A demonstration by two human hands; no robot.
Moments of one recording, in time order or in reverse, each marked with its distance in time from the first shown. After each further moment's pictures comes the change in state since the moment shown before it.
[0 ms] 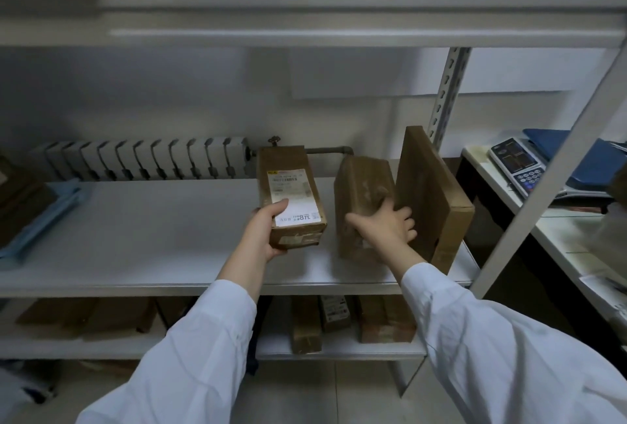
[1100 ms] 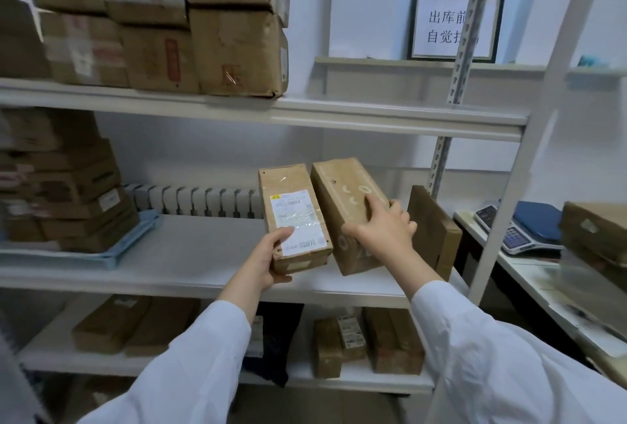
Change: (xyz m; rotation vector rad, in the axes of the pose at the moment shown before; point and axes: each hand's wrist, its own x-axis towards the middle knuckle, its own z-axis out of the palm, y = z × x) left_hand -0.186 0.012 -0.128 0.065 -0.135 0.171; right_hand -0.242 -0.067 -0.064 -0.090 0.208 -0.479
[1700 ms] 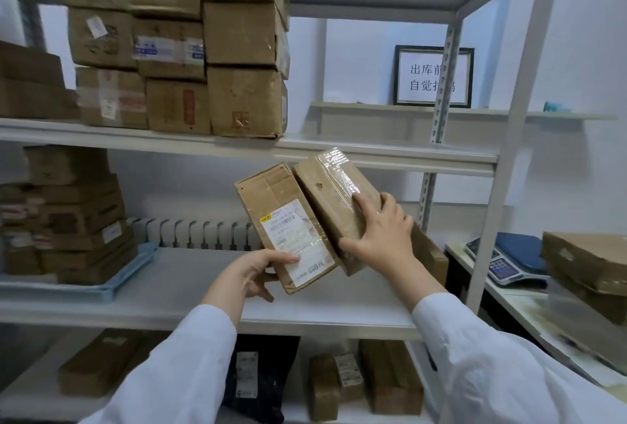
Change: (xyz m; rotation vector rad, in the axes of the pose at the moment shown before) left_hand -0.039 0.042 -0.016 0.265 -0.174 0.024; right_hand -0.026 -0.022 -0.048 -0.165 0.227 -0.268
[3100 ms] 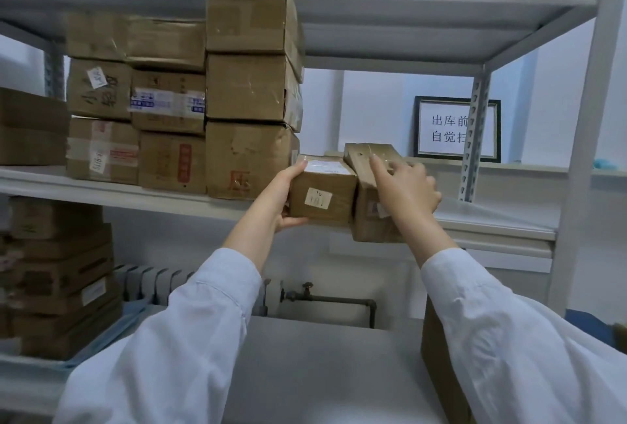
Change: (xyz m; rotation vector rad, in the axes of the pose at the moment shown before) left_hand 0.055 0.216 0.026 -0.163 0.184 0.364; right_hand 0.204 -0.022 -0.053 0.211 0.266 0.273
